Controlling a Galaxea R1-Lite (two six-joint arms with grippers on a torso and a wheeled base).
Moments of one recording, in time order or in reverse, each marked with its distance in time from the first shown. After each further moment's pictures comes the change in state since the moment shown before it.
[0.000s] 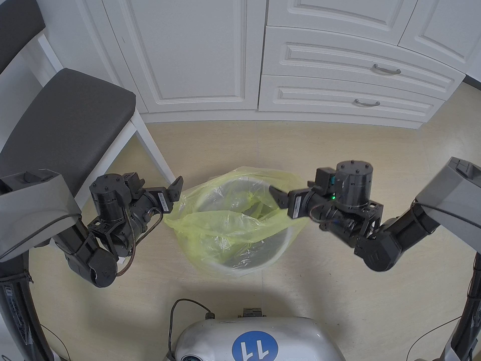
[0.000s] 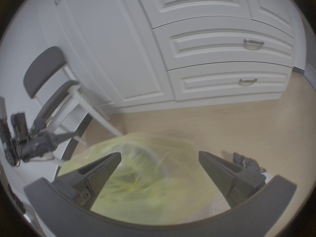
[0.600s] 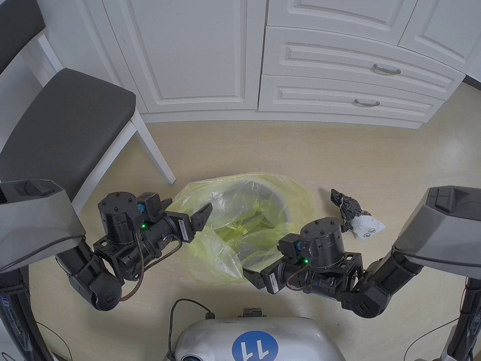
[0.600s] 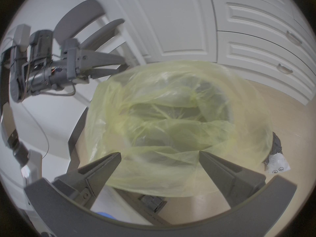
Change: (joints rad) left arm -0.126 -0.047 0.134 -0.013 -0.116 -0.002; right arm 0.190 0.031 0.199 0.078 0.079 -0.119
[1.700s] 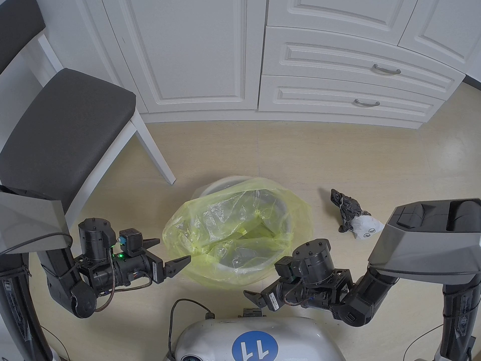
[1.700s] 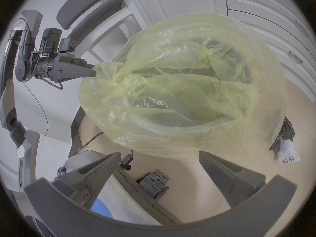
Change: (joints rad) left arm 0.199 0.054 0.225 0.000 -0.404 0.203; right arm -0.006 0.137 0.033 -0.044 0.062 -0.026
